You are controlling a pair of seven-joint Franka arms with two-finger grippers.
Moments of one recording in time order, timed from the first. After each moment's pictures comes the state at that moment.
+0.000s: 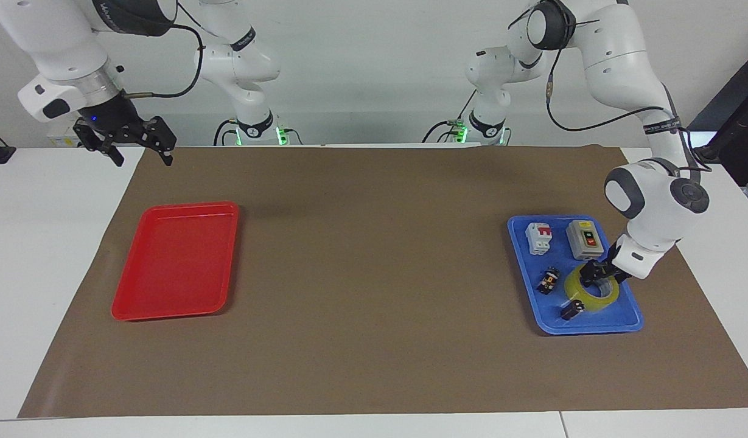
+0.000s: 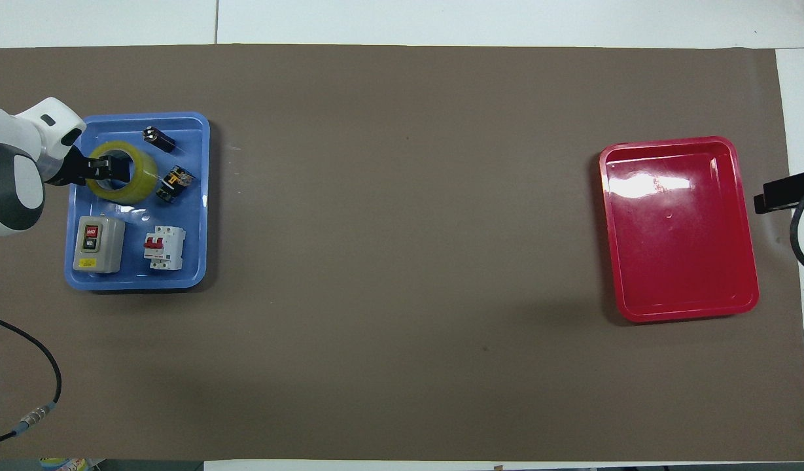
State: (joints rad) left arm 0.08 0.45 0.06 -1.78 -0.02 2.28 0.15; right arm -0.01 -0.05 -0.08 -1.63 -0.01 1.56 -0.08
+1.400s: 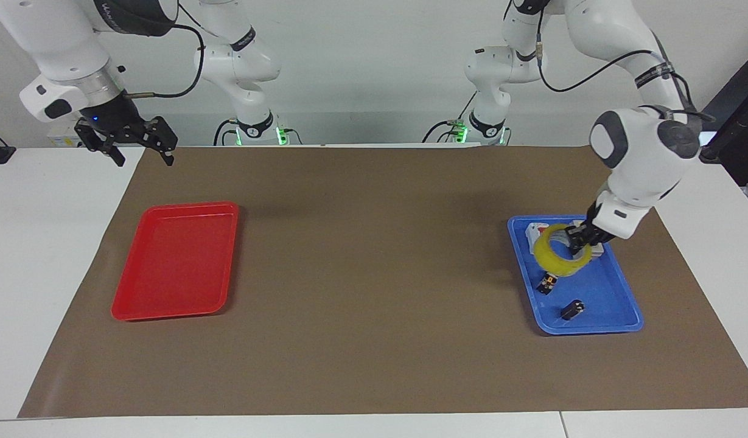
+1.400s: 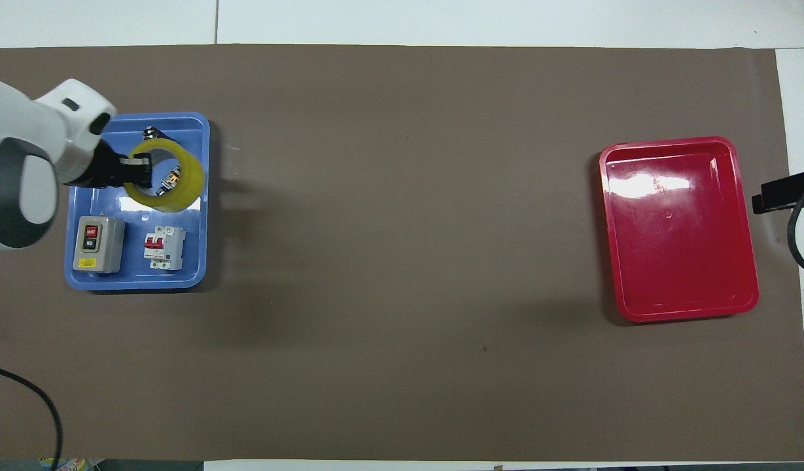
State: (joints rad) left arm -0.14 0.21 0.04 -1.84 -0.02 2.07 -0.17; right arm -0.01 -0.05 -0.08 -1.63 -0.01 1.56 -0.08
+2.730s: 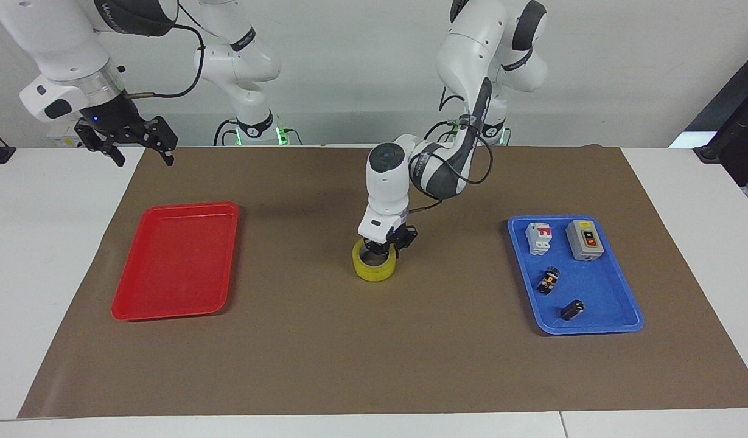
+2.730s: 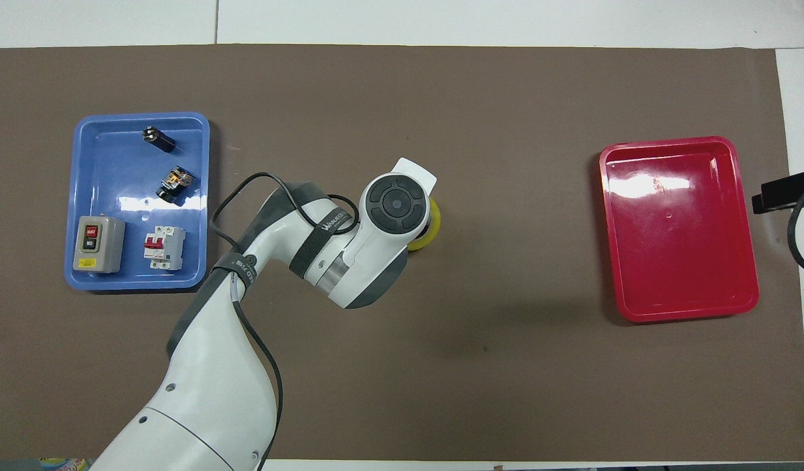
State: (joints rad) left arm -0.75 0.50 0.04 -1.69 0.10 2.22 -0.93; right arm -0.01 -0.05 -0.08 -1.63 -0.01 1.56 -0.08
